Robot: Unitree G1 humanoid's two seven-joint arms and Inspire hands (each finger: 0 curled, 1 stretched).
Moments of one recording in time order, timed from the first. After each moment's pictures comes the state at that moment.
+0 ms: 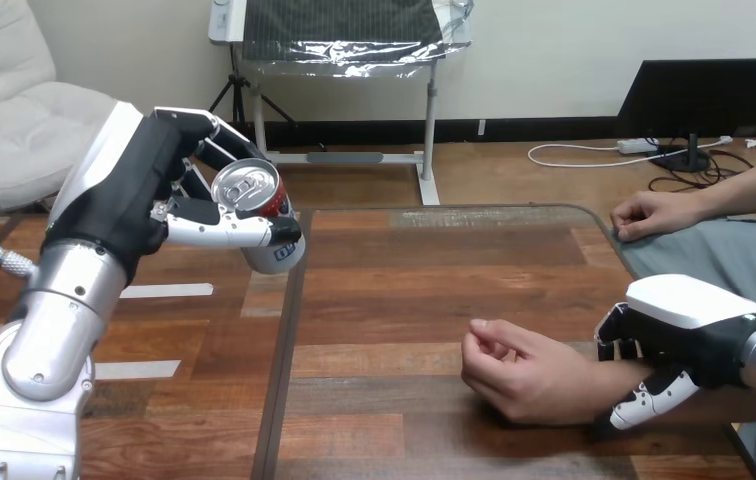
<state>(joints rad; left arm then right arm) -0.19 0.45 0.01 -0.41 0.32 0.45 -0.25 -0.45 -0.83 0.34 0.80 -0.63 -0.64 0.22</state>
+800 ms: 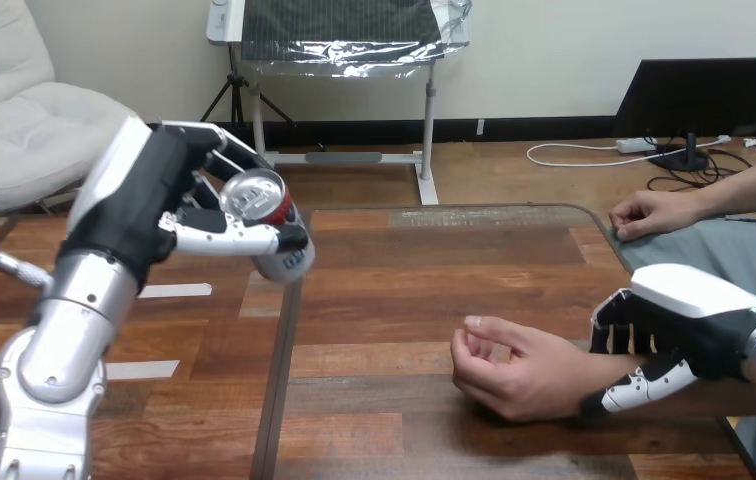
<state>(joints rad) -0.19 0.42 0.00 -0.33 0.29 0.40 -0.23 -0.43 -0.83 0.32 0.77 -0.55 -0.61 0.23</state>
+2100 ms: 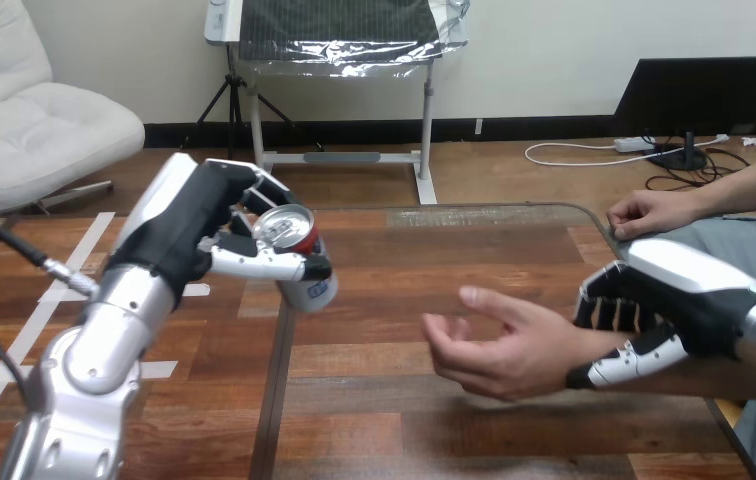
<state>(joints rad) -0.25 0.39 -0.06 -0.12 0.29 0.31 -0.24 -0.43 -0.81 0.29 0.69 -0.43 -0.57 0.29</state>
